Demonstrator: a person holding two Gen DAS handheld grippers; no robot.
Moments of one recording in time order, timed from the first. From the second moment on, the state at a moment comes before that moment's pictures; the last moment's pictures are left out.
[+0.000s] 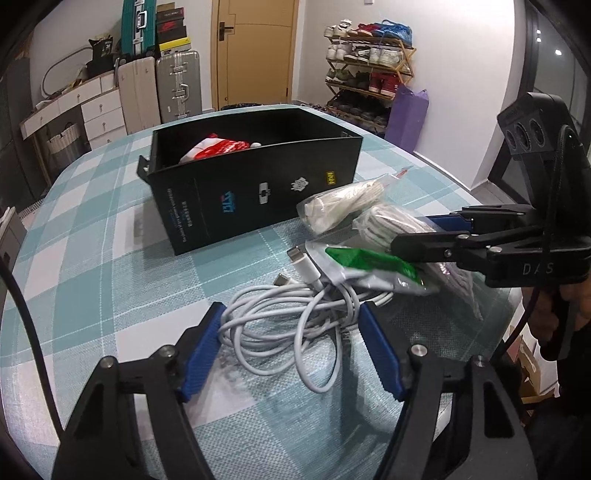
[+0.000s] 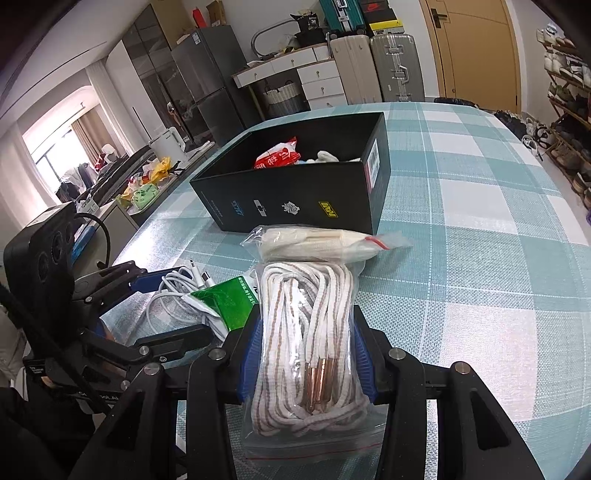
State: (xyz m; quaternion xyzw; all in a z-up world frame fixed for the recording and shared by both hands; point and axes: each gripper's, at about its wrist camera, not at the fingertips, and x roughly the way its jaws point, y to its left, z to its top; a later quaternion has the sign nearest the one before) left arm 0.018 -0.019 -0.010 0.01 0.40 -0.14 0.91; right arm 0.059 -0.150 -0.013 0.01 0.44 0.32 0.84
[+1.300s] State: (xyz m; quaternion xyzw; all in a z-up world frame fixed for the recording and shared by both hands) left arm 0.008 0.029 0.006 -0.09 0.38 -0.11 0.91; right arm 0.036 -0.152 0.026 0.01 0.38 0.35 0.86
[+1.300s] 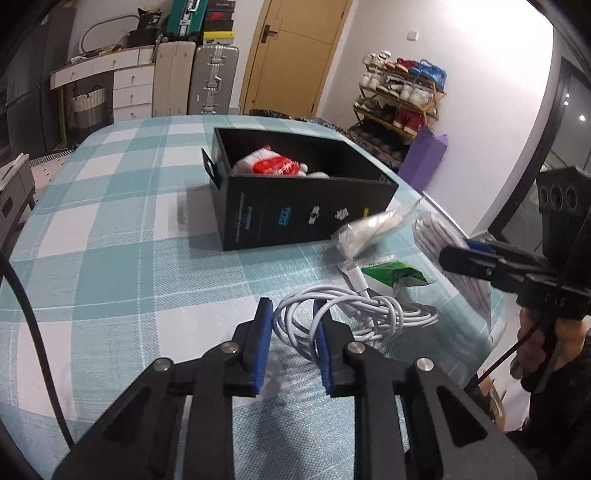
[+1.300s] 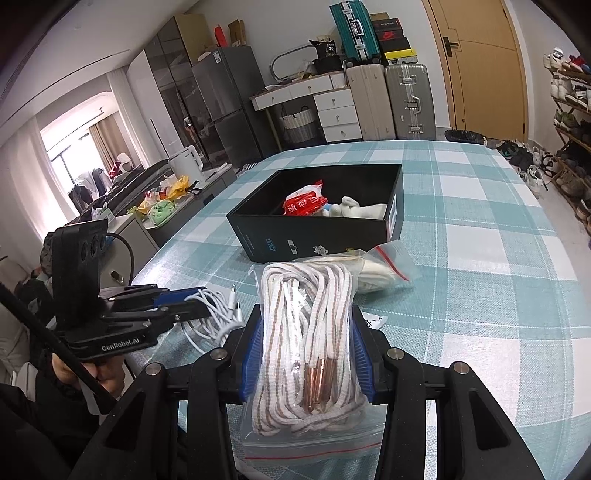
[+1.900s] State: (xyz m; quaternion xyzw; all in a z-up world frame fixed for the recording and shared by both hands) left arm 0.019 0.054 0.055 -0.11 0.32 -0.05 0.94; right arm 0.036 -0.149 0.060 0.02 0.33 0.36 0.87
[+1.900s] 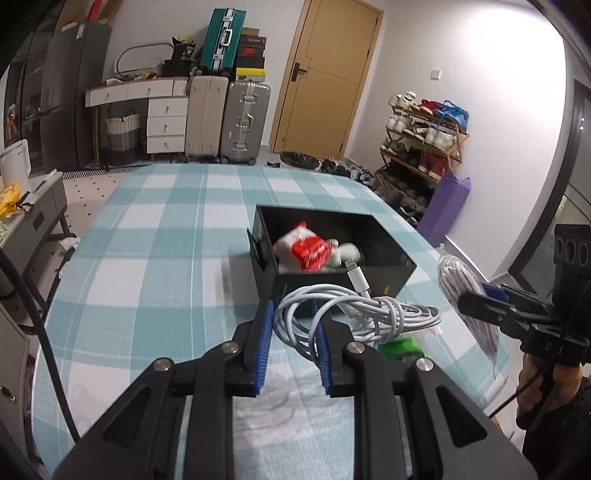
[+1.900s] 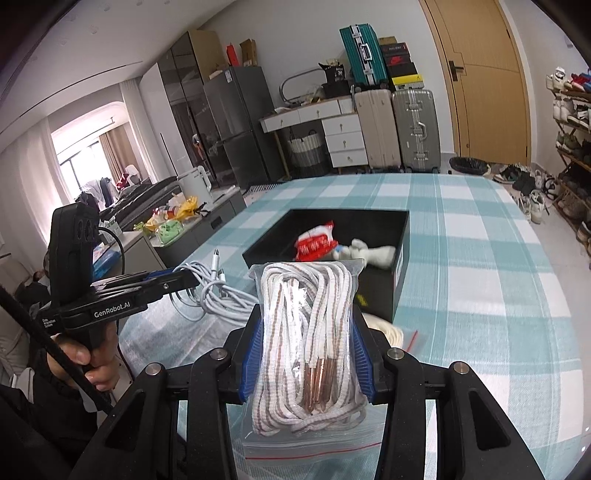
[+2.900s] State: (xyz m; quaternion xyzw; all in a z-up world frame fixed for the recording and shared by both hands) left arm 0.112 0.042 0.064 -0.08 0.31 -0.01 0.95; right arm 0.115 -0.123 0.100 0.02 0.29 0.35 0.89
